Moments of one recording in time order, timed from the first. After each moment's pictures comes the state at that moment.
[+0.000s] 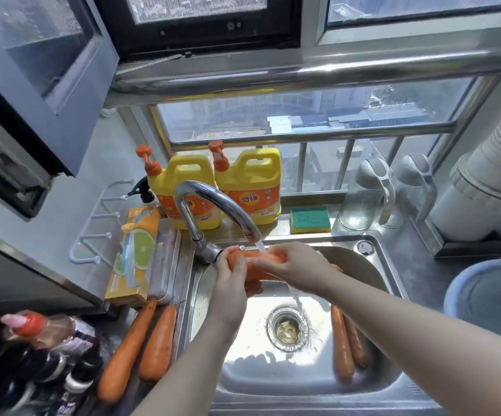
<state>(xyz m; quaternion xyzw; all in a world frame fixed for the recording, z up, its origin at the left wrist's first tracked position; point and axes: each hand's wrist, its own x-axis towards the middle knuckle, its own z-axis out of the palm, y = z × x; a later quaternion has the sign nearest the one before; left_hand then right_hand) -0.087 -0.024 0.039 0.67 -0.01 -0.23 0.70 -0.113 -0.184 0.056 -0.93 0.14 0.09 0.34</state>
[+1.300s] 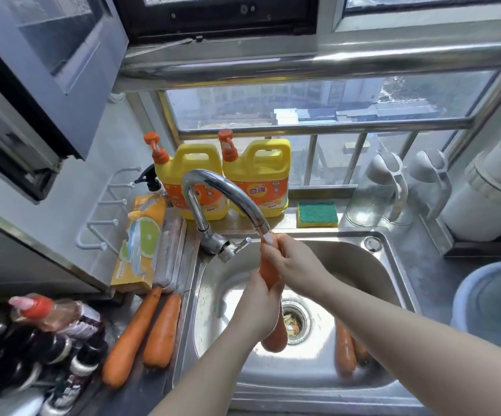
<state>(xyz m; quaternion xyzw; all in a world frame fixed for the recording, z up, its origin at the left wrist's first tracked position) -0.110 -0.035 0.032 0.87 -0.09 -0.27 0.41 -0.111 -0.159 0.041 -0.85 0.19 0.01 0.49</state>
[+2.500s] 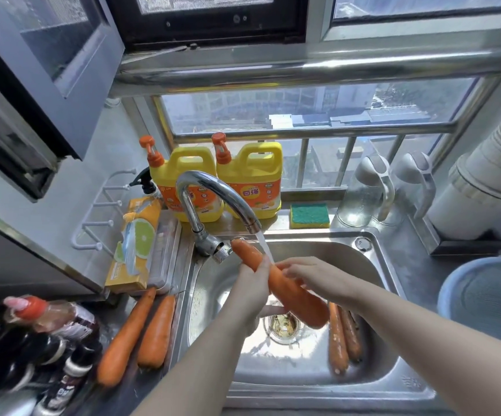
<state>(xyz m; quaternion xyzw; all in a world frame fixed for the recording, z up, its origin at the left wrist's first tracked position) -0.104 -0.047 0.046 0.64 0.10 -0.39 0.65 -0.157 -0.195 0.059 -0.77 0.15 0.18 0.60</state>
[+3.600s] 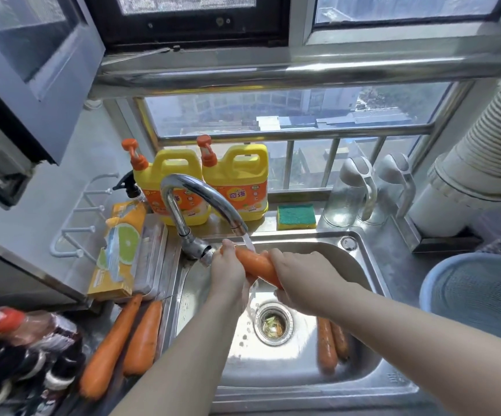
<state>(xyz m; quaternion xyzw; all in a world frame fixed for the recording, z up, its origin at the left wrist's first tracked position) -0.077 -0.066 0.055 0.55 0.22 -0.26 0.77 -0.160 -0.171 0.088 -0.99 0.04 0.10 0.06</state>
